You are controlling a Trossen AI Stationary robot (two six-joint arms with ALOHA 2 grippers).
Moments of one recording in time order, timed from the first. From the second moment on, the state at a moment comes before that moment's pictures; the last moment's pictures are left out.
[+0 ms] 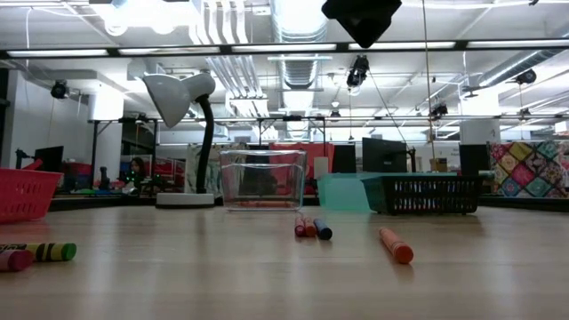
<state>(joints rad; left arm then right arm) -0.93 1.86 1.23 -1.02 -0.04 -1.99 0.36 1.57 1.16 -0.25 0.03 0.17</state>
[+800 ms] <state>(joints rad) -0.93 1.86 1.23 -1.08 -0.07 -2.04 0.36 1.57 1.14 -0.25 0.06 0.17</state>
